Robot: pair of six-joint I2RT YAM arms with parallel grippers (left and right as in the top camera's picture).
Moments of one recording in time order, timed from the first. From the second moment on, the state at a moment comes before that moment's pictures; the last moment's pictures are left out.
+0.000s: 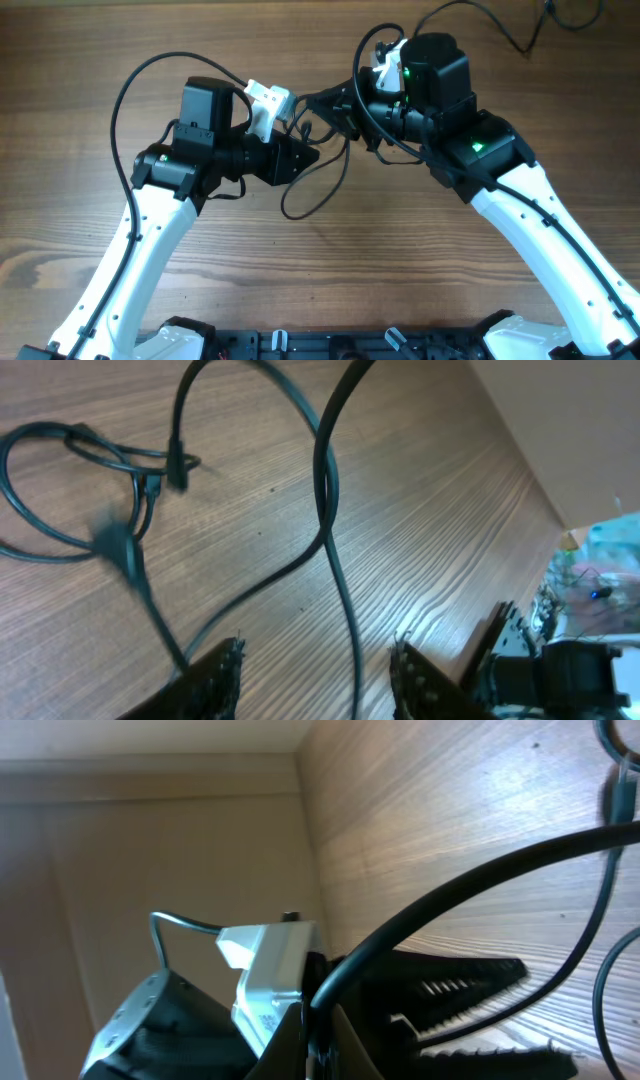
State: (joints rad) left arm -0.27 1.33 1.13 -0.69 0.67 -0.03; right arm 0.52 1.44 1.41 -0.45 -0.54 1.29
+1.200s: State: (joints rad) left arm -0.27 1.33 1.13 -0.72 0.44 -0.33; right arm 0.48 1.45 1.41 -0.98 -0.11 0.90
